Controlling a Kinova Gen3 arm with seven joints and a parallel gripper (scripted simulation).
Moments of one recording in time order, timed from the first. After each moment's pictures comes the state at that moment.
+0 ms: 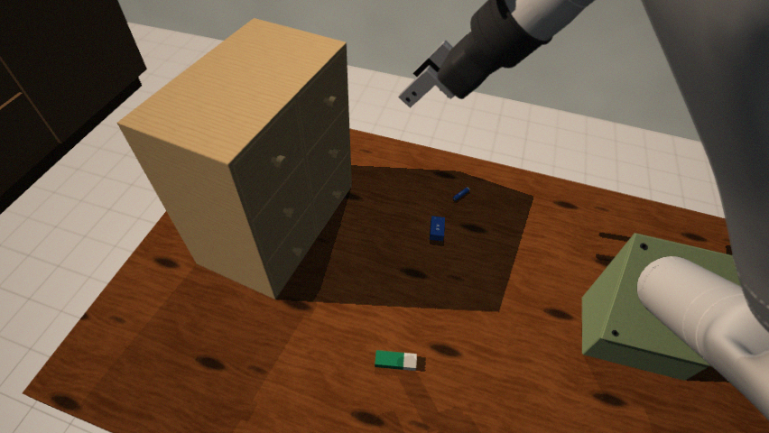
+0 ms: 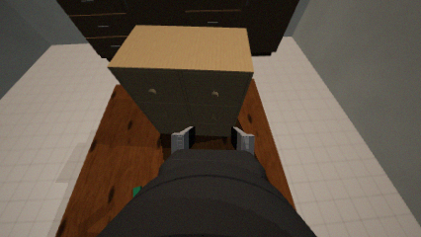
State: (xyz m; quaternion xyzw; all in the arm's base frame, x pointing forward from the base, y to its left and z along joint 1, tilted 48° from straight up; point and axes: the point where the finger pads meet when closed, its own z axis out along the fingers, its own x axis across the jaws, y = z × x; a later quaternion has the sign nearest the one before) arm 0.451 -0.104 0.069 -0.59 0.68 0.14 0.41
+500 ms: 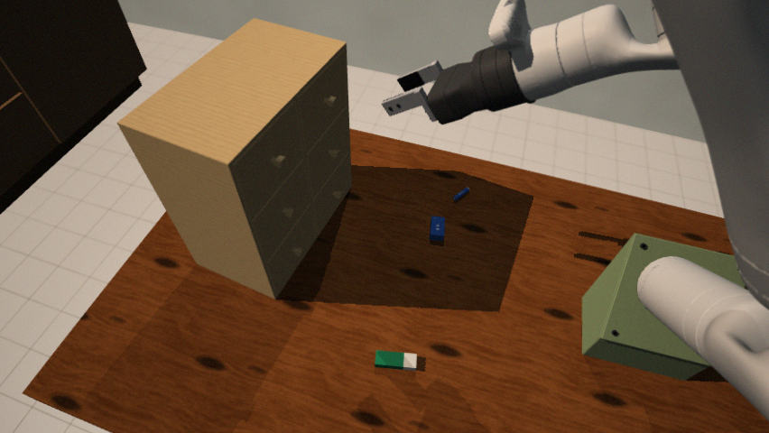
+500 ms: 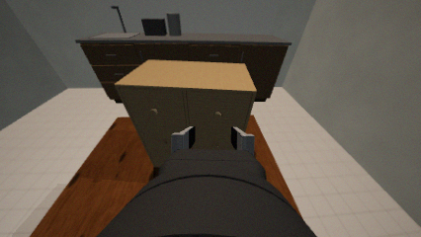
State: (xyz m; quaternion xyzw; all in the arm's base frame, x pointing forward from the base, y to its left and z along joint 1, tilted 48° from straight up) arm 0.466 -0.082 0.060 -0.51 0.69 0.02 0.51
